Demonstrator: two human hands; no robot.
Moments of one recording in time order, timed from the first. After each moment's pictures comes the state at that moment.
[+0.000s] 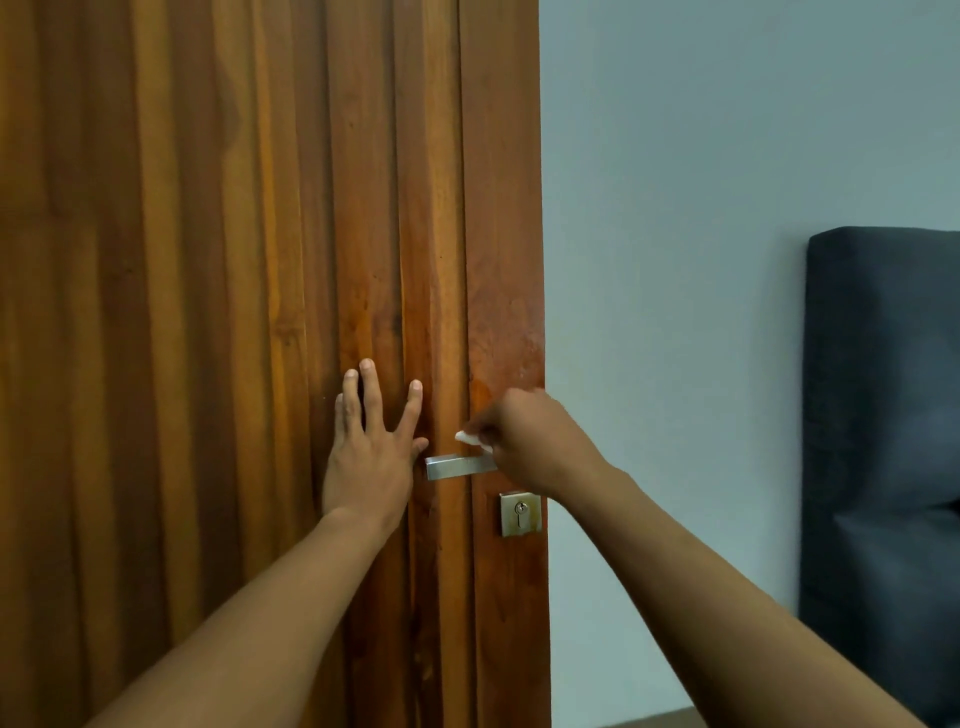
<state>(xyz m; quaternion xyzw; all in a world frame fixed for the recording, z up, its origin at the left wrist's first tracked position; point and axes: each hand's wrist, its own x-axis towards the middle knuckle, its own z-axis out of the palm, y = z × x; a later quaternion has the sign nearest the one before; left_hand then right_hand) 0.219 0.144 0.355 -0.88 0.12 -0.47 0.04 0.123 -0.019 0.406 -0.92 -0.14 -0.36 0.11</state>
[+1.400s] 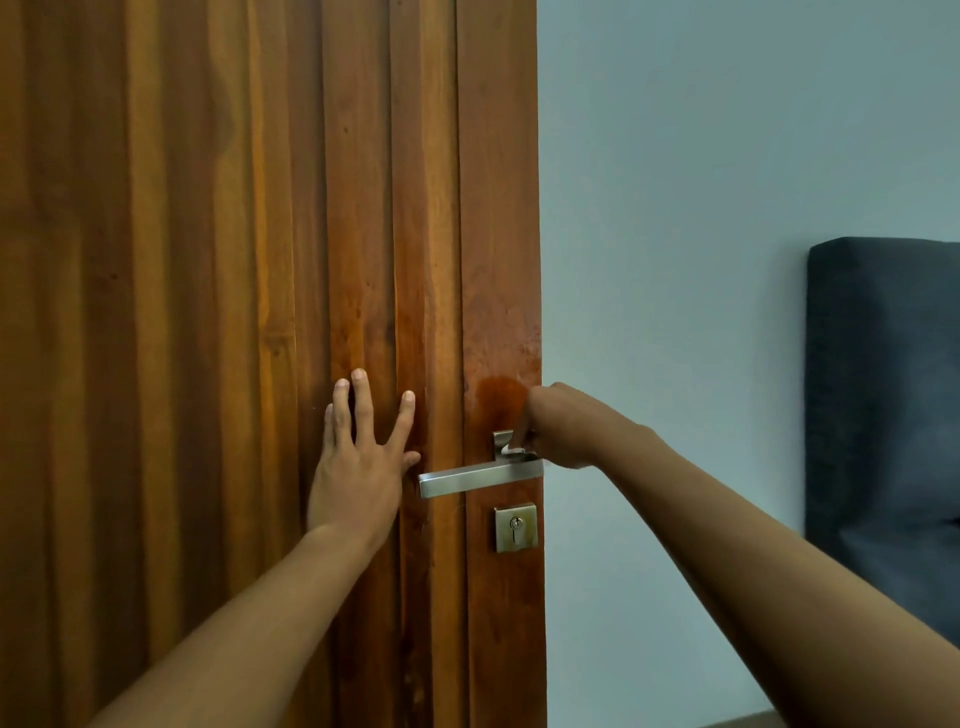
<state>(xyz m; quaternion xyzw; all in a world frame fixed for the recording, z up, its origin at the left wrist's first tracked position) 0.226 0.150 0.354 -0.87 0.14 -0.48 0.04 0.154 -0.074 0.436 -0.96 -0.09 -0.25 -0.01</state>
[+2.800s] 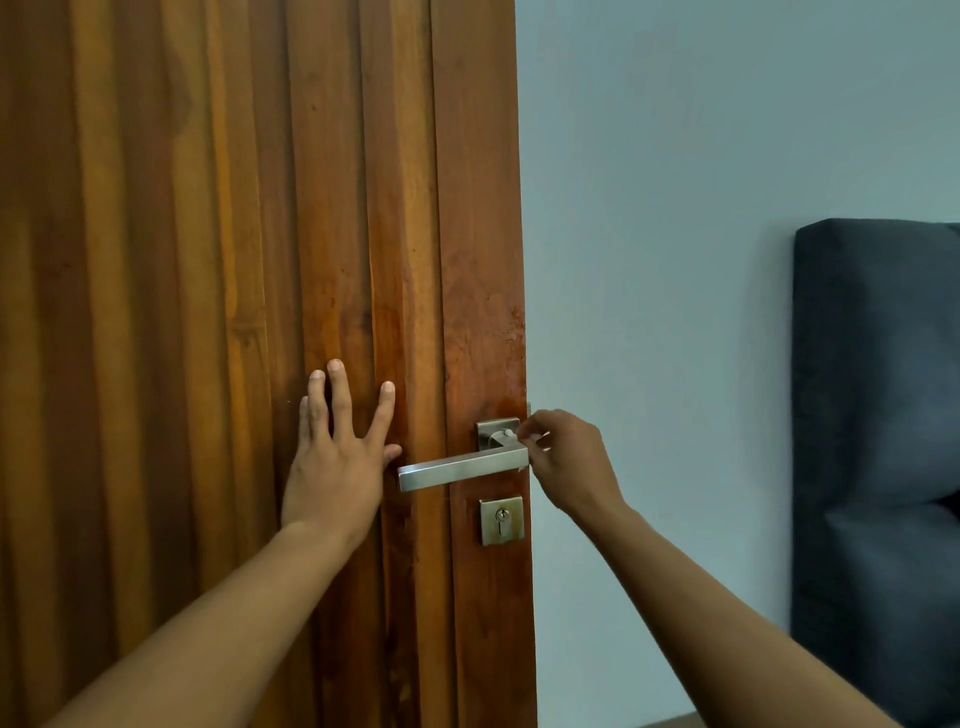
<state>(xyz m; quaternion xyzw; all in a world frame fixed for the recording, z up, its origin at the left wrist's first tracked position) 0.229 0.151 0.352 -0.87 0.13 -0.48 0.04 0.165 -0.087 0.359 -0.85 -0.02 -0.46 0.27</state>
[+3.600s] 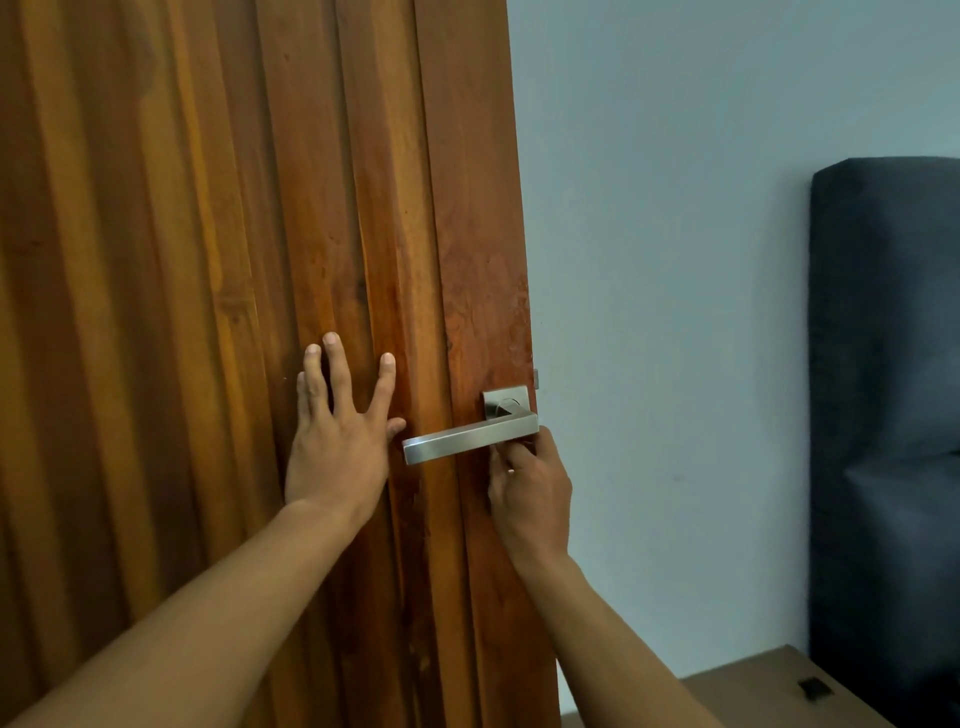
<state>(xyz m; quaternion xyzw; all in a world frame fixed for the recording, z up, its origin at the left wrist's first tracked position) 0.226 0.149 0.353 -0.87 0.13 -0.47 0.06 0.183 -0.019 0.286 -0.76 0.03 -0.55 0.36</state>
